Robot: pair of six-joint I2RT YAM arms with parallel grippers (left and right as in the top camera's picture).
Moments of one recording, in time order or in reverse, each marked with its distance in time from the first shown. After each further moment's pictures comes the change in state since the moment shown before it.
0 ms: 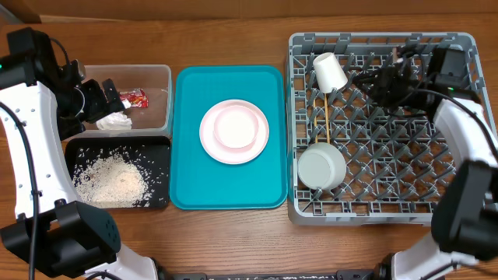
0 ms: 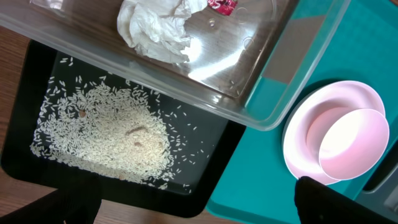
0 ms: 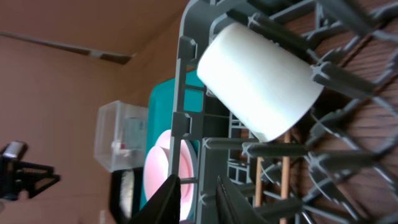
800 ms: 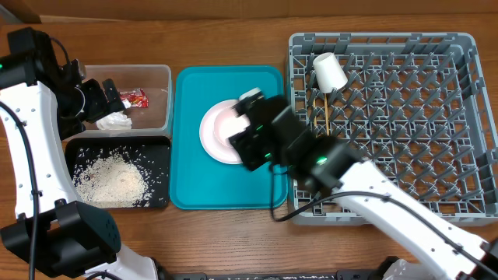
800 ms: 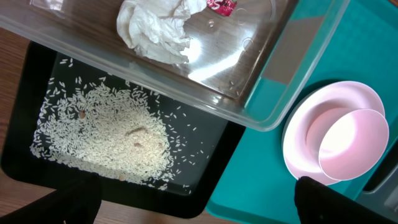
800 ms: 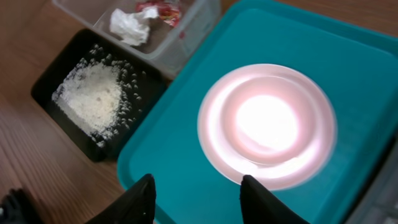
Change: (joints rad) left arm -0.002 0.000 0.000 0.002 -0.001 0.000; right arm 1.032 -0.312 0.000 -0.129 0.861 -0.001
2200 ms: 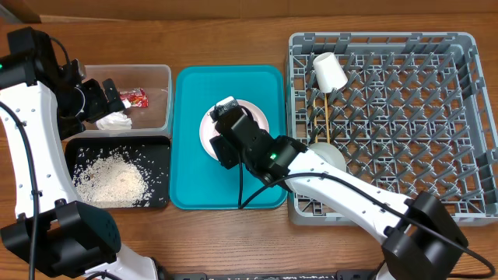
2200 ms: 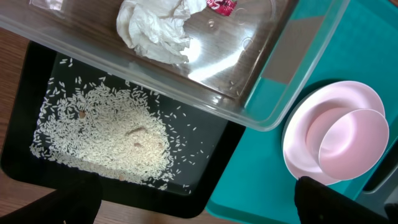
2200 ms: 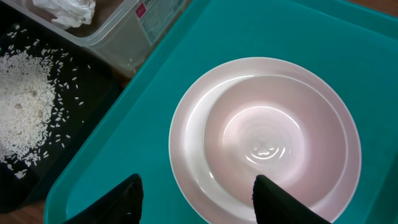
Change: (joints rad) left arm 0.000 0.000 0.000 0.000 0.000 0.000; right arm 0.060 0.269 0.000 0.189 0.175 0.014
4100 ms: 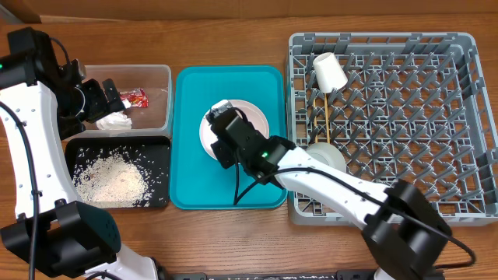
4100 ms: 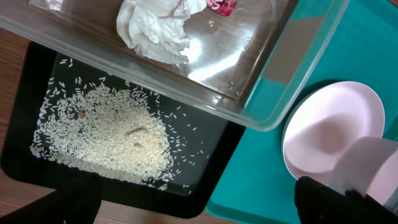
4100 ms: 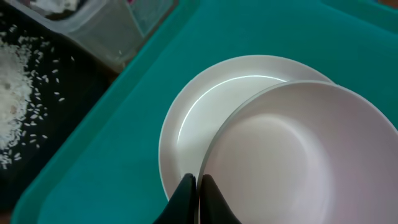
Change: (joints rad) left arm 0.000 0.000 0.000 0.000 0.000 0.000; right arm -0.001 0.066 0.000 0.056 0.010 -0.035
